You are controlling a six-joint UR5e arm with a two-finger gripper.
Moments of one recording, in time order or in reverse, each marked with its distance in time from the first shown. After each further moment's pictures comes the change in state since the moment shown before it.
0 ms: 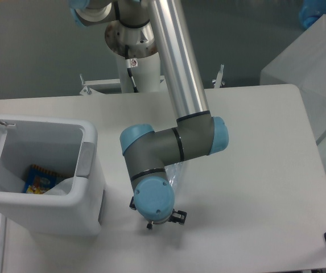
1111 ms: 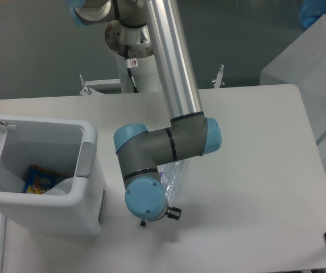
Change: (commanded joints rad) arm 0.003 0.050 0.034 -0.011 0.018 0.009
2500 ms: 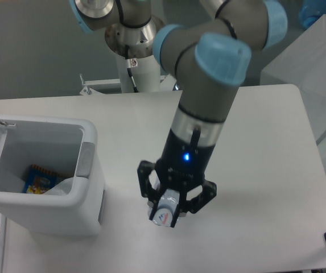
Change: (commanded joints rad) arm 0.183 0.298 0.092 0.308 -0.765 -0.003
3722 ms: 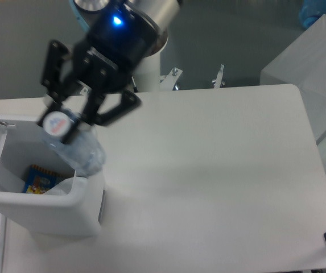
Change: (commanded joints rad) arm -0.095 0.199 -0.074 0.025 -0.318 -0.018
